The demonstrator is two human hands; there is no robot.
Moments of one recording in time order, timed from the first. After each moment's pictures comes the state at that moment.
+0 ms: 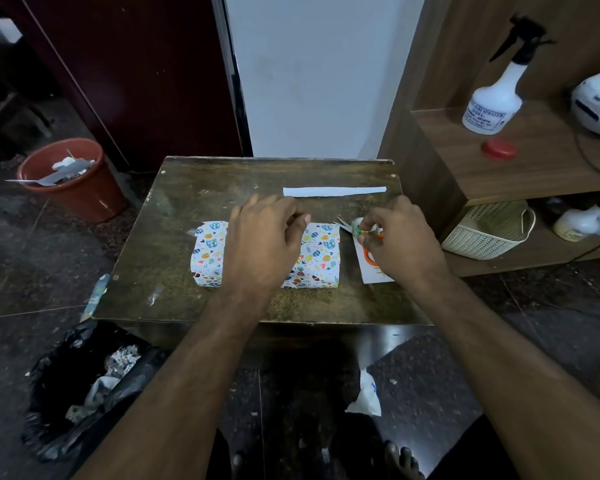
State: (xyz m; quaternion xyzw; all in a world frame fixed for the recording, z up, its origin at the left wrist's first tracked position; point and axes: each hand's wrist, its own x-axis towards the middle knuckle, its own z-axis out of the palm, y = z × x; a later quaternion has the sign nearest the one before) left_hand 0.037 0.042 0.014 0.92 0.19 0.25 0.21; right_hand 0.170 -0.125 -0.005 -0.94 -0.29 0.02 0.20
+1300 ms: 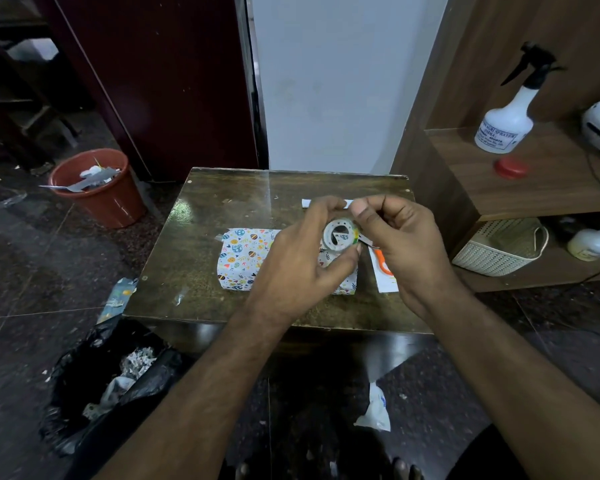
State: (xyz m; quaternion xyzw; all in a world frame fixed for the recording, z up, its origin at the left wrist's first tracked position) left_hand 0.014 0.017 0.031 0.87 0.06 0.27 0.40; right_hand 0.123 -0.104 0.037 -0.66 -0.24 0.15 0.70
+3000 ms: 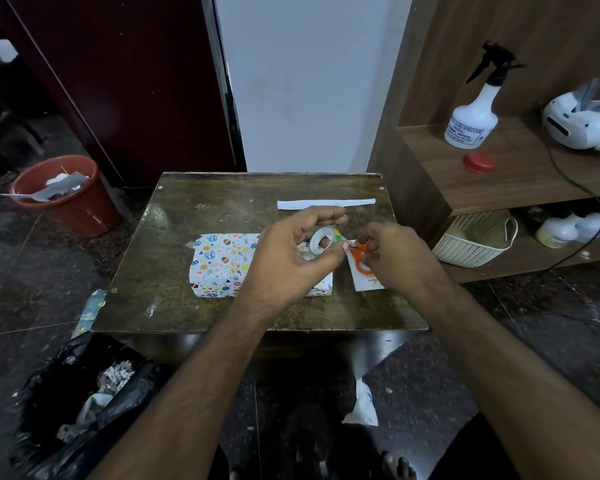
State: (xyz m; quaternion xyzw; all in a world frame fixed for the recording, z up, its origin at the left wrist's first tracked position) left_hand 0.029 0.008 0.030 0.77 0.08 0.22 0.59; right_hand 0.159 -0.131 0.022 -0.94 -0.28 0.11 0.17
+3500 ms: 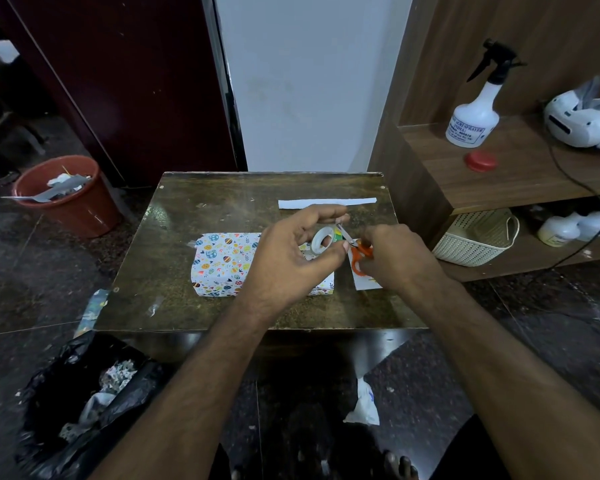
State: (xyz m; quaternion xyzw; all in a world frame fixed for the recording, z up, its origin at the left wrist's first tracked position) left_hand 0.028 0.009 0.030 0.77 0.08 0.21 0.60; right_hand 0.157 -0.118 0.026 -0.95 -0.27 0.13 0.05
